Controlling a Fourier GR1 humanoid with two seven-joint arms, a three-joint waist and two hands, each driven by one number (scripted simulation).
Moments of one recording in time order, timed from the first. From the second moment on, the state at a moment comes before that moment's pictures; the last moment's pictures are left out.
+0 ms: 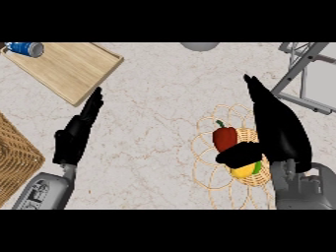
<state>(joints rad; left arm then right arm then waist) -0.21 0.25 -0.23 -1.39 0.07 0.17 -0.02 -0.45 -0.33 0.42 -1.88 0.57 0.11 1.16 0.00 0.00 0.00</state>
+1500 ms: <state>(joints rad) -0.19 0.19 -0.18 -1.42 -0.02 0.13 0.01 -0.37 -0.08 0.34 -1.67 0.84 0.17 1.08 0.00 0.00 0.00</state>
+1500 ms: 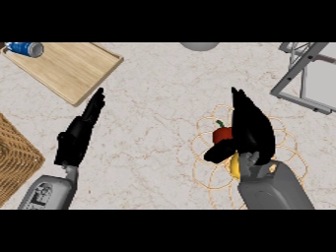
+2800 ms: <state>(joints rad) -0.18 0.13 -0.09 -1.42 -0.08 0.05 0.01 -0.31 -0.01 0.25 -1.49 0.93 0.16 0.96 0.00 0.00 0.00</state>
